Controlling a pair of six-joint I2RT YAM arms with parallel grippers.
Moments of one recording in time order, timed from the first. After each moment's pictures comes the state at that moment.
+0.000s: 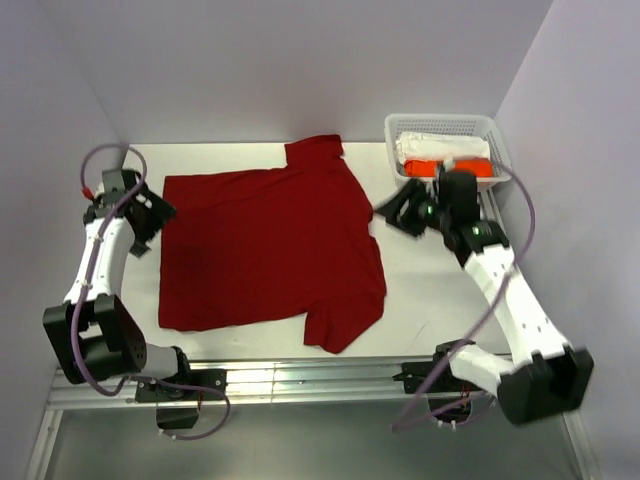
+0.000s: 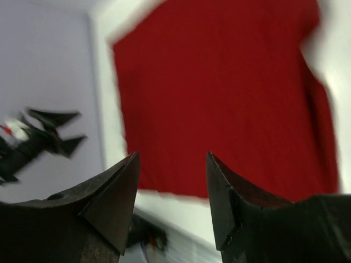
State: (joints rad) left arm 0.20 1.41 1.20 -0.70 -0.17 -0.75; right arm 0.17 1.18 1.10 -0.43 -0.36 0.83
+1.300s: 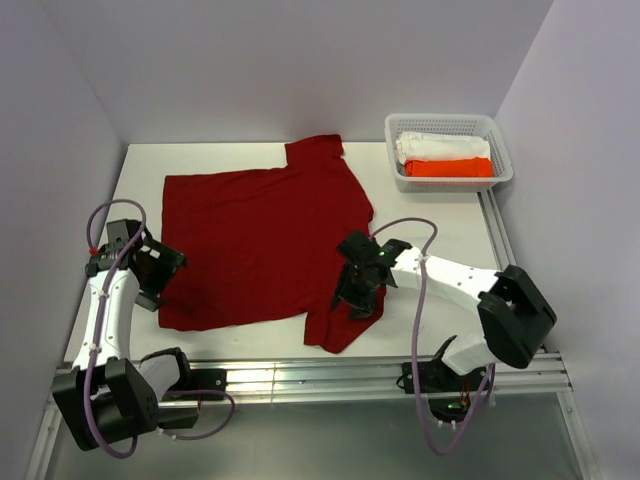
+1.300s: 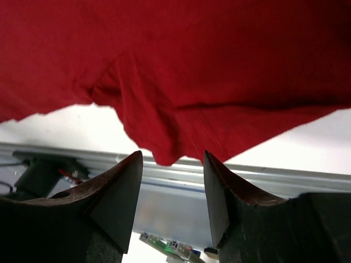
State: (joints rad) left arm 0.24 1.05 0.82 -0.90 -0.01 -0.85; right arm 0.78 1.41 0.86 -0.73 -0.18 1.16
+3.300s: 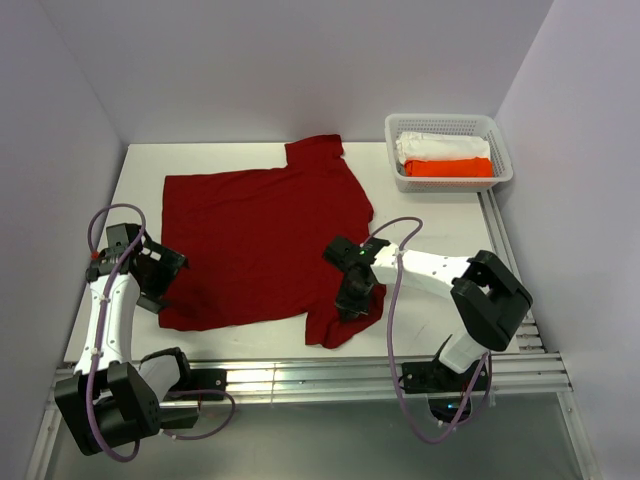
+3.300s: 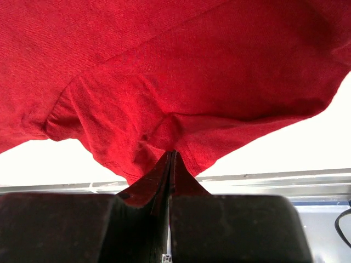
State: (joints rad) left arm 0.26 1.02 0.77 -0.88 0.04 -0.88; right arm 0.83 1.58 0.94 -0.83 -0.07 1.22
